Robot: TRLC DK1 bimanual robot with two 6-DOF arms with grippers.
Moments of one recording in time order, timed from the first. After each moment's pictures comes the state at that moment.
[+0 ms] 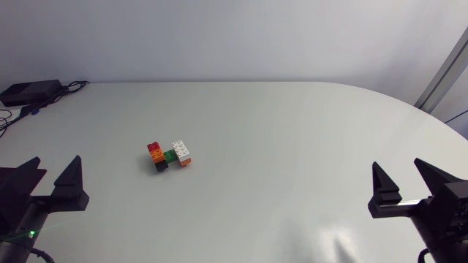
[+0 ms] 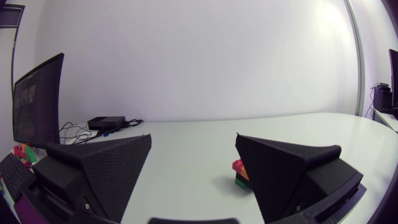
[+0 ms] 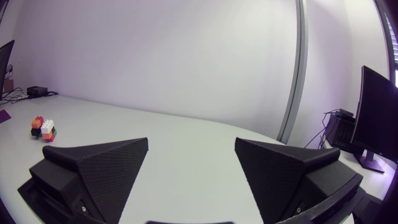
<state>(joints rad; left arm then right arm) -0.02 0.01 0.06 -0.03 -0.15 0.09 -0.04 0.00 0.05 -0.03 0.00 -0.15</state>
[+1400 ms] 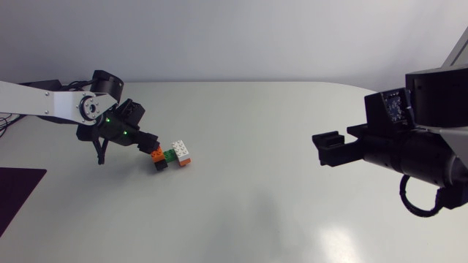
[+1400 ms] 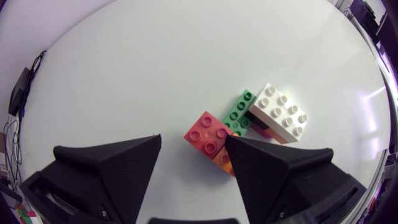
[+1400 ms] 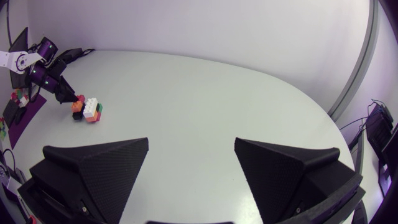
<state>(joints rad) -0.07 1.78 1.09 -0.33 0.08 0.30 0.42 0.89 0.71 -0.32 0.16 0.05</state>
